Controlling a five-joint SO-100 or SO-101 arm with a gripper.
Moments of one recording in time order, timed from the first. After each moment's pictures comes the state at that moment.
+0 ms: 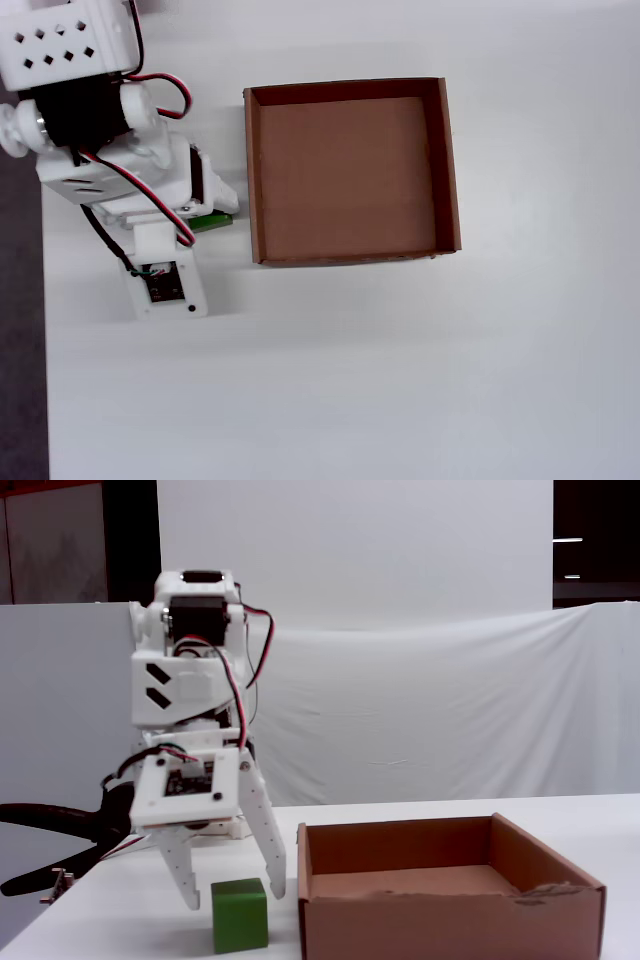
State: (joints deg) arm -10.9 87.3 109.1 44.5 -67.1
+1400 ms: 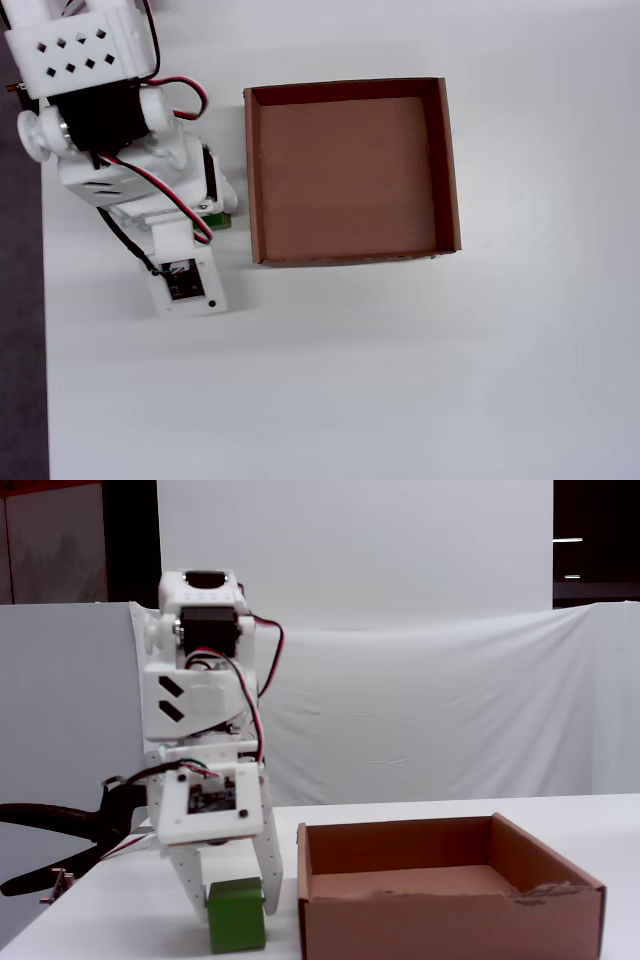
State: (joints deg) arm -12.2 85.8 110.0 41.9 -68.4
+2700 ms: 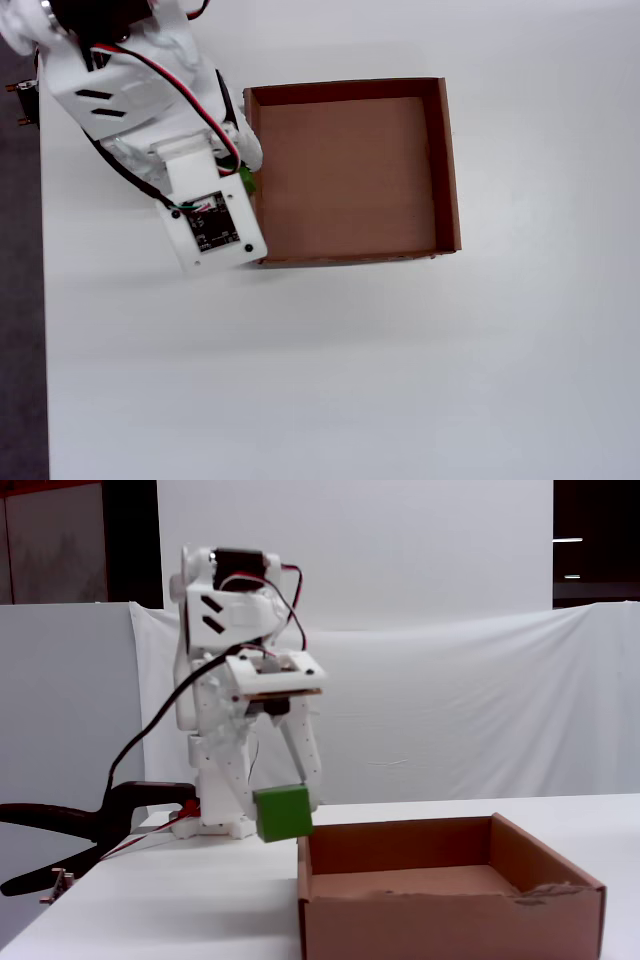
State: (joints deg) arm -21.7 108.1 112.7 53.2 -68.4
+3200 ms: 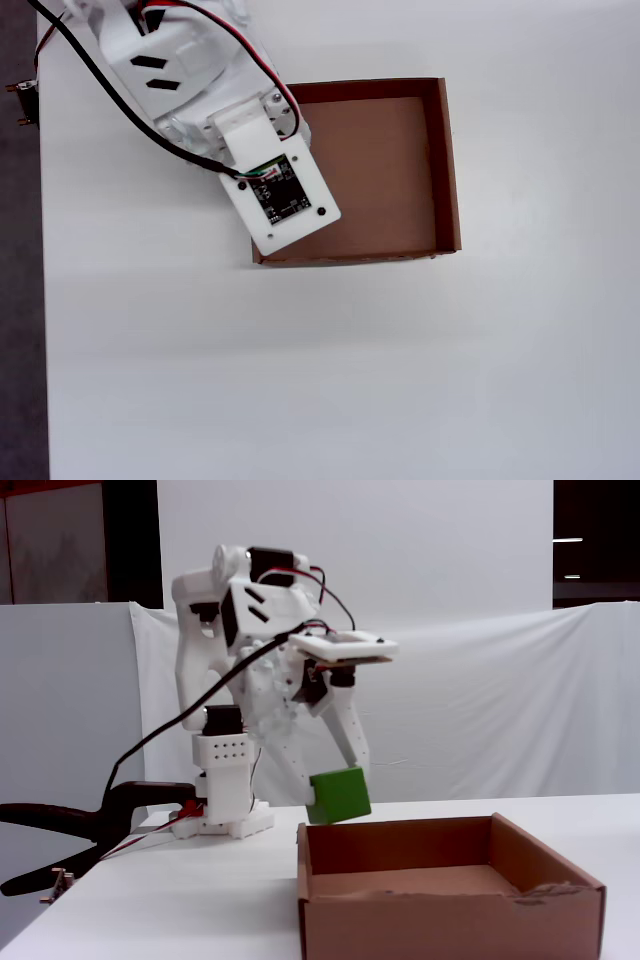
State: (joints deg) arm -29.4 108.2 113.6 47.6 -68.4
